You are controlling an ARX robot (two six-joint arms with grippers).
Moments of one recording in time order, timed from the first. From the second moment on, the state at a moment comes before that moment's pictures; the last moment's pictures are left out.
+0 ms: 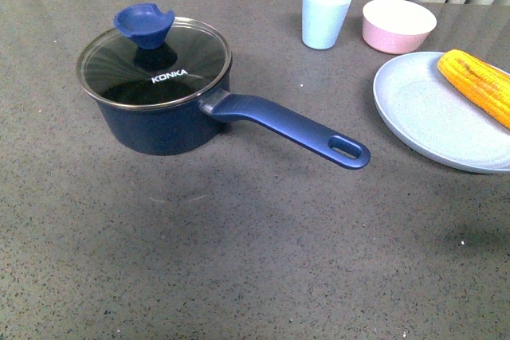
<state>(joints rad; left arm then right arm) 0.00 0.02 0.01 0.00 0.00 -0.01 0.00 0.01 0.02 0.00 0.00 -0.01</state>
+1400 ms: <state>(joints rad) -0.12 1.13 0.34 0.37 0.00 -0.12 0.00 0.01 0.02 0.00 0.00 -0.01</state>
